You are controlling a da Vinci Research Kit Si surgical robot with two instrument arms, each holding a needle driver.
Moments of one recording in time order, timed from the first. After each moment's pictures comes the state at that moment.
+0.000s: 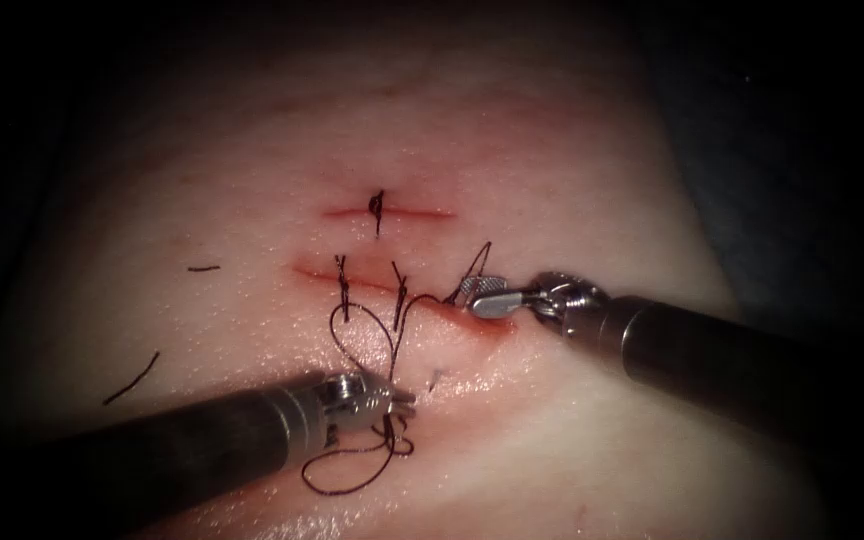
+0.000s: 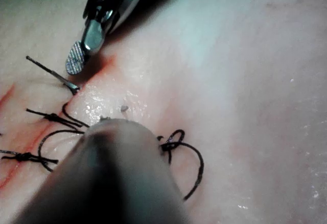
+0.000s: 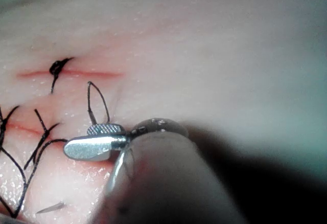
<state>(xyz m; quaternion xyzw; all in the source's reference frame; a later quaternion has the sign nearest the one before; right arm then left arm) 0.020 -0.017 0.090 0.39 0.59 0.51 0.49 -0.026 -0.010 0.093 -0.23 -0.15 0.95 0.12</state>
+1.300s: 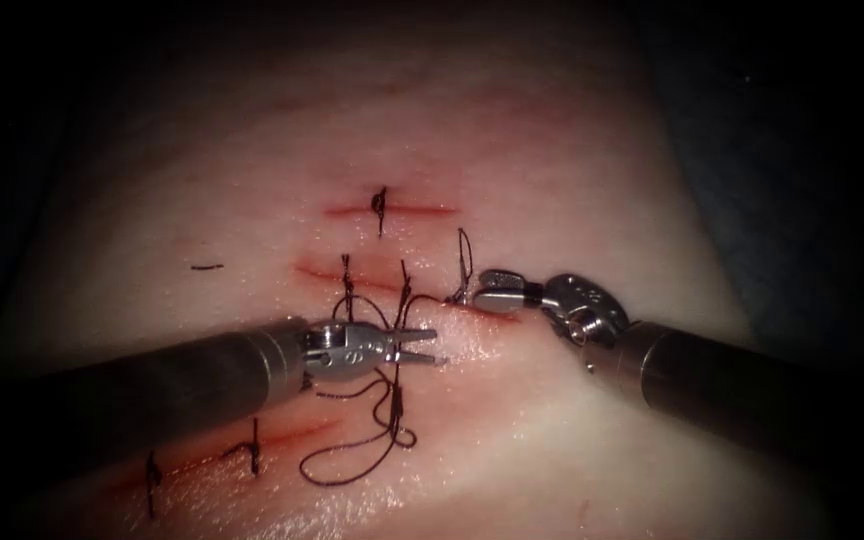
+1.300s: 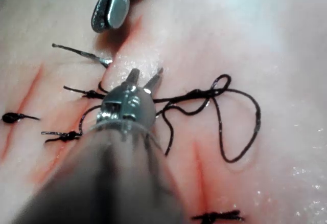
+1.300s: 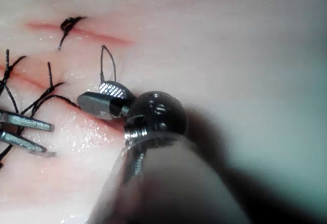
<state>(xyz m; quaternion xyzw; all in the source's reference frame) 0.018 -0.017 0.089 0.23 0.56 0.51 0.61 -0.027 -0.006 0.097 -0.46 -0.06 0.88 0.01</state>
